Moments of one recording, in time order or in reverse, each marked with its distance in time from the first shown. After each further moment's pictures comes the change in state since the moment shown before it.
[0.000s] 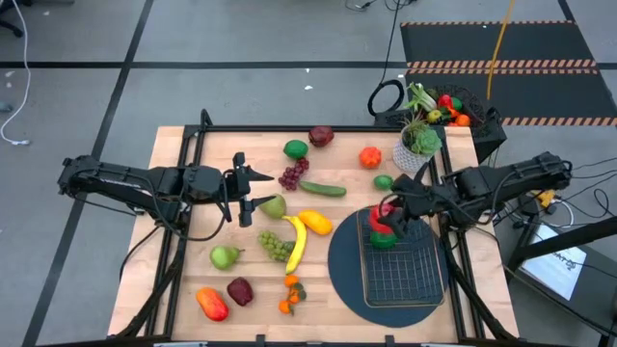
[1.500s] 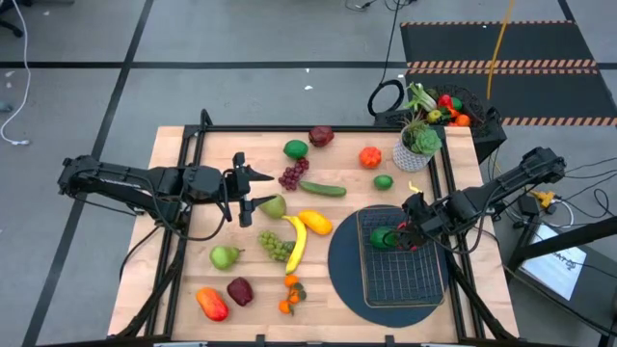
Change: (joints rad) left arm 0.000 0.000 0.000 0.007 0.000 -0.016; right arm 0.191 0.005 -0.252 -0.189 -0.030 0.445
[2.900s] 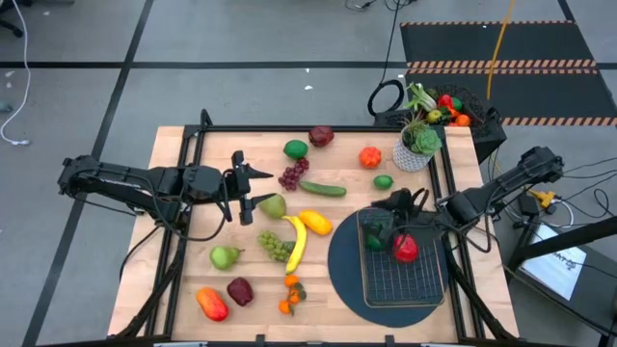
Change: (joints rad) left arm 0.000 0.000 0.000 -0.003 -0.048 0.050; right arm 0.028 0.035 0.056 0.647 0.506 -0.536
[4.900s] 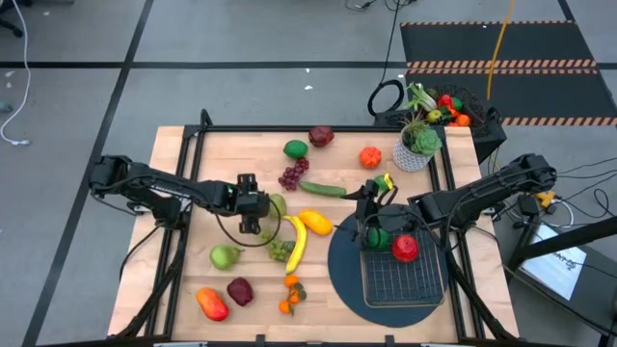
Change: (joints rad) left arm 0.069 0.398 -0.133 -0.354 -0.019 -0.084; right arm -0.180 0.209 -0.001 0.397 -0.164 -0.713
